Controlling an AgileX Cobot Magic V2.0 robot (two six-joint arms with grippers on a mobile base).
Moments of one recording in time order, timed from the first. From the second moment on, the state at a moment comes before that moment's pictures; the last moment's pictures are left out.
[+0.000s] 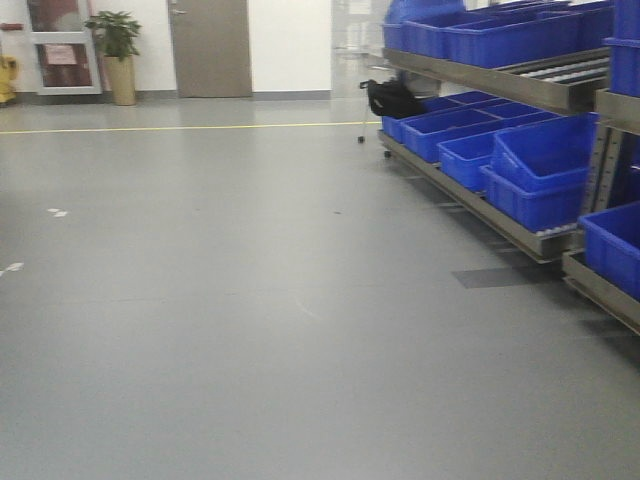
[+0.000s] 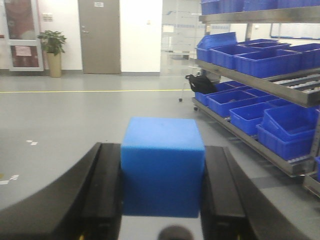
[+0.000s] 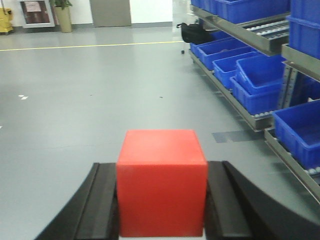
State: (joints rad) left arm -0.11 0.40 -0.47 -0.05 0.09 -0.02; right arm 0.06 0.48 -0.47 0.09 0.15 0.03
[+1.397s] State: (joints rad) left arm -0.11 0.40 -0.47 -0.05 0.09 -0.02; right arm 0.06 0.48 -0.47 0.09 0.15 0.03
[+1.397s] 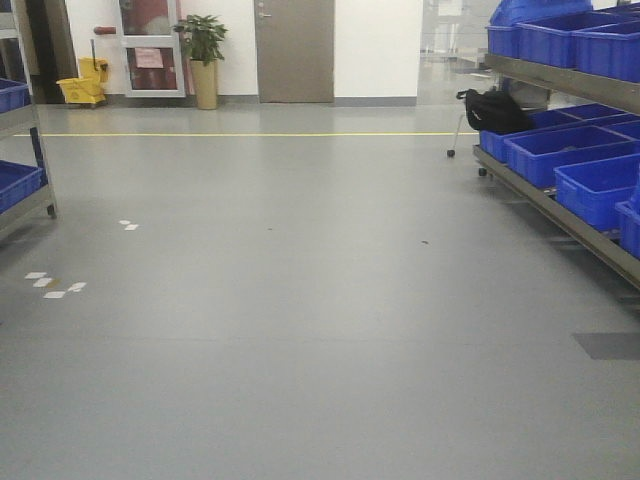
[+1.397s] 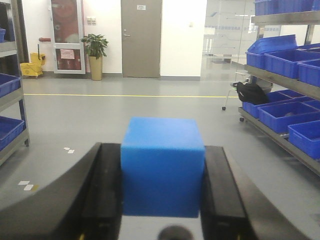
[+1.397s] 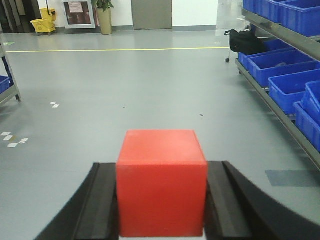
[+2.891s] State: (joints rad) left arm -0.11 0.40 -0.47 -0.05 0.09 -0.02; right arm 0.06 0.48 -0.47 0.09 0.15 0.03
